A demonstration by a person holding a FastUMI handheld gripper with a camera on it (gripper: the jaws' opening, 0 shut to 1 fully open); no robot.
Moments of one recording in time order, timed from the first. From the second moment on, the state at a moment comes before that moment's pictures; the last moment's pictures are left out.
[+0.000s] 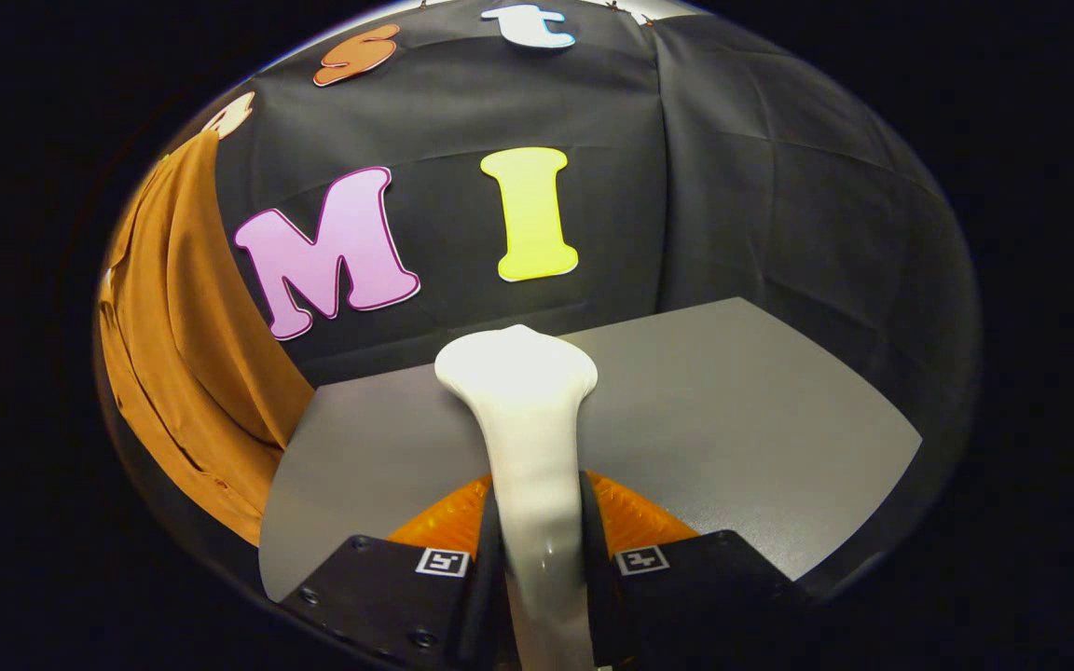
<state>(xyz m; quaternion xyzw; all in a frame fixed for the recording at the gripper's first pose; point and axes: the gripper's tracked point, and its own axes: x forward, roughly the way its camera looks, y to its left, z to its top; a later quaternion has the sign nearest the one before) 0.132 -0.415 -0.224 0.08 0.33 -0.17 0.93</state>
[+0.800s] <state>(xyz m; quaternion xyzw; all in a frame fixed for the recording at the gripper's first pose) 0.059 -0.316 -0.108 0.06 0.20 -0.21 0.96</state>
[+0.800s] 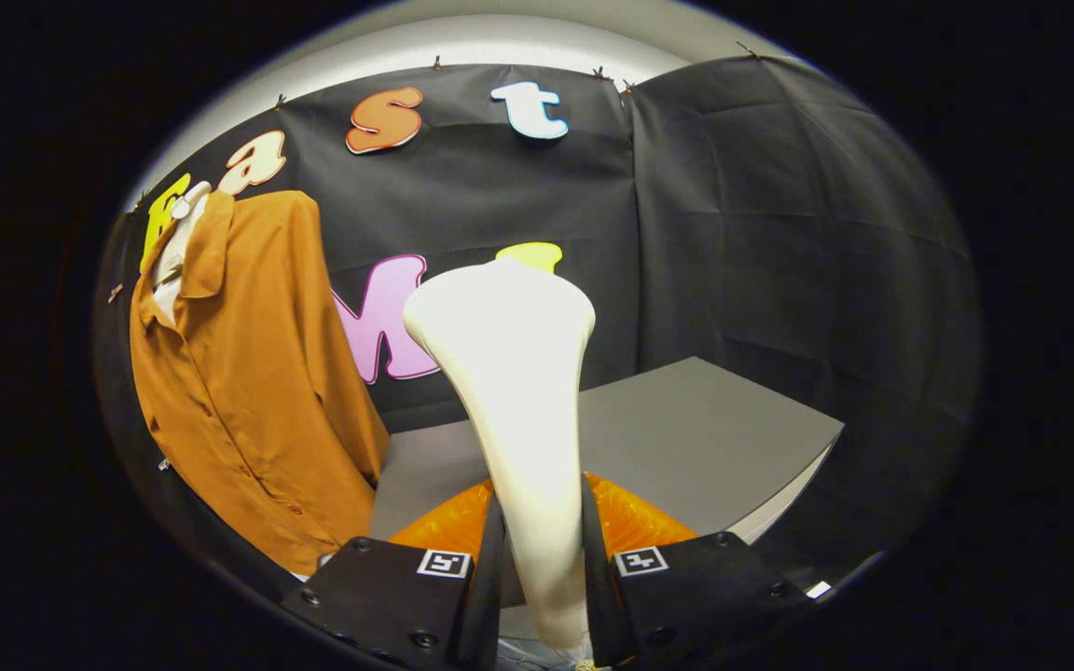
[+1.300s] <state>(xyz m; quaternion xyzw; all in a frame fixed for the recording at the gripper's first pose) 0.096 -0.138 -0.097 0.05 0.18 -0.13 0.97</state>
